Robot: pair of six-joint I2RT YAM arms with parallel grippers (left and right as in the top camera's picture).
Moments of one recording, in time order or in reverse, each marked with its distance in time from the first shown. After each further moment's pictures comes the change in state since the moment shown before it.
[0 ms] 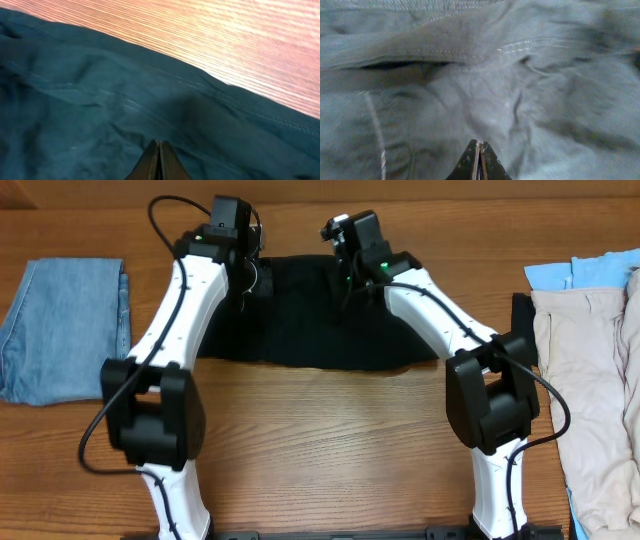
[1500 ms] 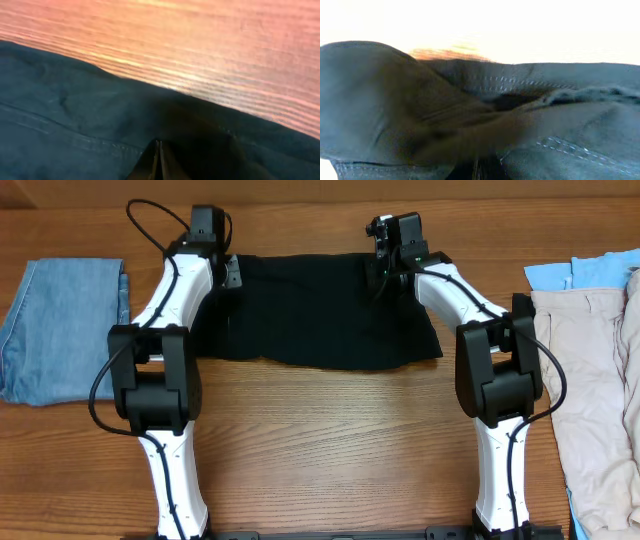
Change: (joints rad) left arm 0.125 0.215 0.063 0.221 -0.297 0.000; right arm -0.163 0.148 0.013 0.130 -0.045 -0.018
